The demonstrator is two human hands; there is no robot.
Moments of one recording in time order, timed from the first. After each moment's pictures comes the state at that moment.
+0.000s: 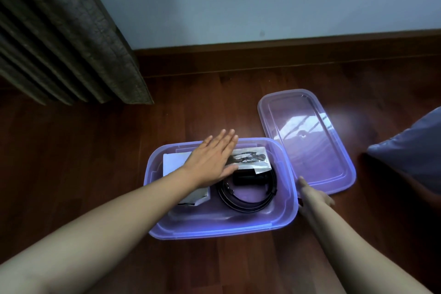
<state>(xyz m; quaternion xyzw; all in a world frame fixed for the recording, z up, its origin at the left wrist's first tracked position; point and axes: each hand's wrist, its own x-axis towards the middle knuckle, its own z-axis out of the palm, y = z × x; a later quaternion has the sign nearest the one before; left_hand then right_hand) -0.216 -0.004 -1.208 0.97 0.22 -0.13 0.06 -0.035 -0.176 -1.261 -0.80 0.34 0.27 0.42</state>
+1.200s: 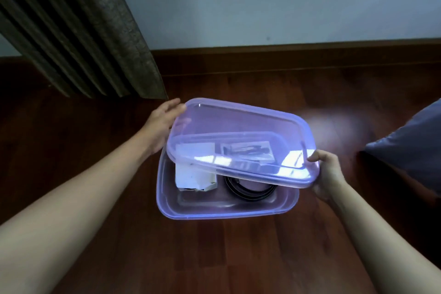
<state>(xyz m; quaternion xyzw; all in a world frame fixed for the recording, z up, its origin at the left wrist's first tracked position) -0.288 0.063 -1.154 0.49 0.49 0.24 0.68 -0.035 -0.177 -1.175 -0.59 0.02 0.53 0.60</state>
